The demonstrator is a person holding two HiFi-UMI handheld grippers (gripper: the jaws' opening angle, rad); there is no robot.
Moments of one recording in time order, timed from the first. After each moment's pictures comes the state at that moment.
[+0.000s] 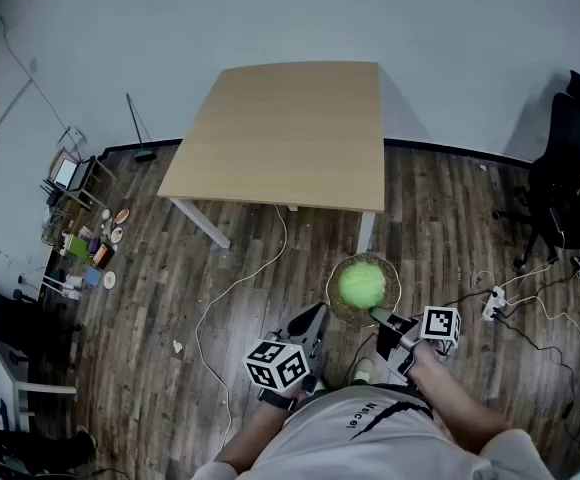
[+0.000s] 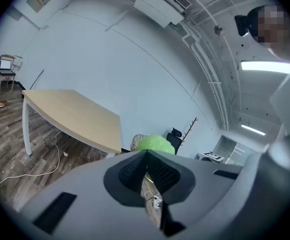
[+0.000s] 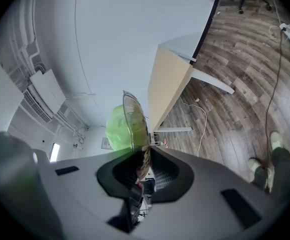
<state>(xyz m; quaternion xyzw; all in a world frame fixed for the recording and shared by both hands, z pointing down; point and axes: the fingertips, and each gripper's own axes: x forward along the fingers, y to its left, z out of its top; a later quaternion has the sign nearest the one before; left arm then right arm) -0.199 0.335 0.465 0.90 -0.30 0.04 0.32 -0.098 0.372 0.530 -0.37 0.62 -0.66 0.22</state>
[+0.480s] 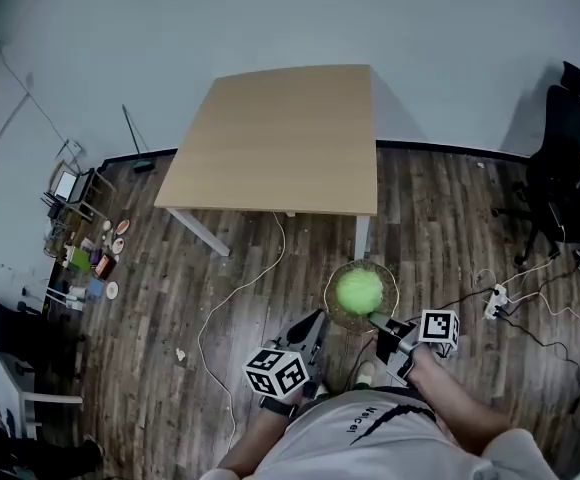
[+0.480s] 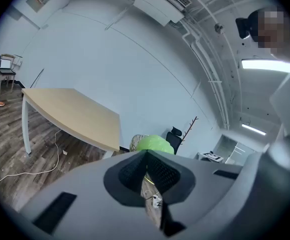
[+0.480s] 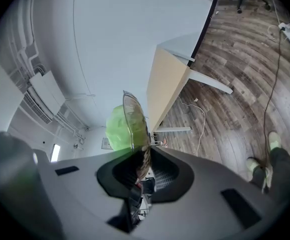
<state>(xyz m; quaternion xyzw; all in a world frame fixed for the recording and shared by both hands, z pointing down) -0.179 0.344 0.468 0.89 -0.31 0.04 0.32 -0.080 0.380 0.534 -0.37 0.61 -0.67 0.22</state>
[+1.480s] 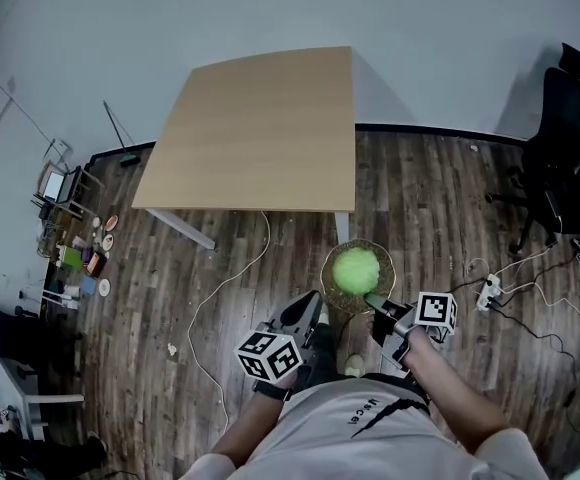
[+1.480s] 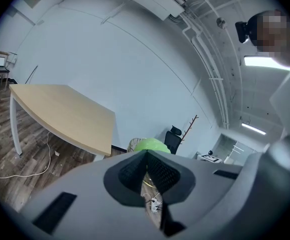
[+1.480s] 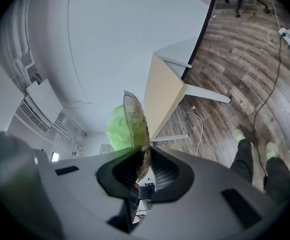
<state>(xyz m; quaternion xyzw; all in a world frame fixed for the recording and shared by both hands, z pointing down) -0.089 0.293 0.478 0.90 -0.30 0.04 0.32 0.011 0.331 0.554 -0.38 0.60 -0.67 0.23</state>
